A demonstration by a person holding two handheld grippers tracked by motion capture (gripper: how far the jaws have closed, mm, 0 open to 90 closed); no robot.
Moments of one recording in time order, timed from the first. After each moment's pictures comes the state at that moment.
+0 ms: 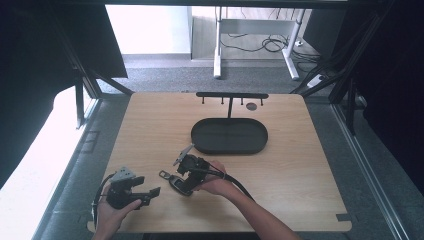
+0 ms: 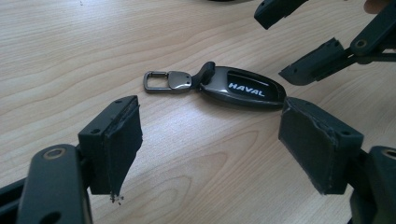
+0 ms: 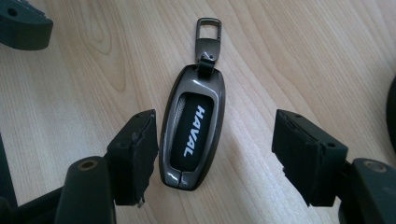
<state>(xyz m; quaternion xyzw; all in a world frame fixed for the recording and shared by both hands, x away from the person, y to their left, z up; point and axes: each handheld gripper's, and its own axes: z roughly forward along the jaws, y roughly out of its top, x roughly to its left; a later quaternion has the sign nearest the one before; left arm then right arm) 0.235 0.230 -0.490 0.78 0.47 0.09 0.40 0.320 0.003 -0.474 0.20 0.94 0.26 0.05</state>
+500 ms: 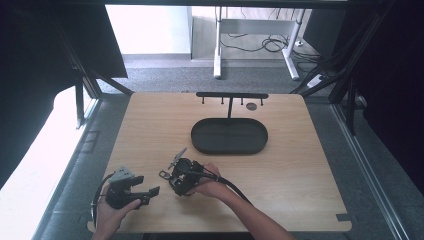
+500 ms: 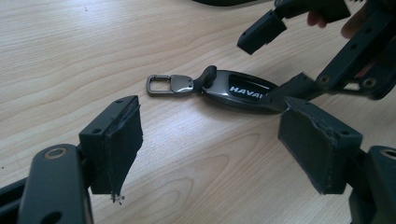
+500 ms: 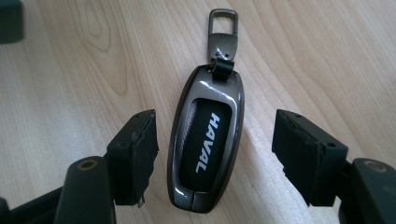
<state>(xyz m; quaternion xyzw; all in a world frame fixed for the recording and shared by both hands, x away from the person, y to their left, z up) 0.234 0.232 -0.488 0.78 0.47 0.10 0.41 0.319 0.020 -0.492 0.20 0.95 0.24 0.05</state>
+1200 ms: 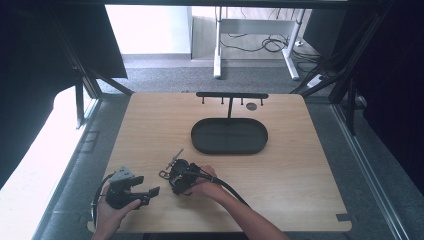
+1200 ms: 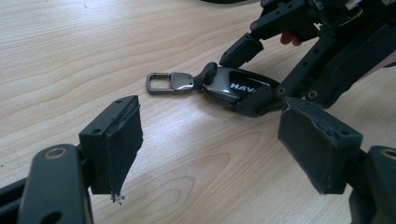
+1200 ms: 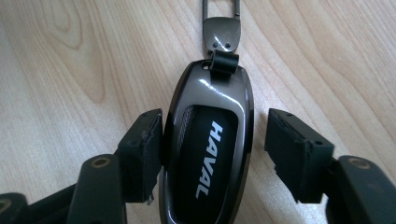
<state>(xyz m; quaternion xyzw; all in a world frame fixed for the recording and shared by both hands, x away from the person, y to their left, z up) 0.235 0.232 -0.489 0.78 0.47 0.09 0.41 0.328 0.031 -0.514 0.22 0.95 0.22 0.03</state>
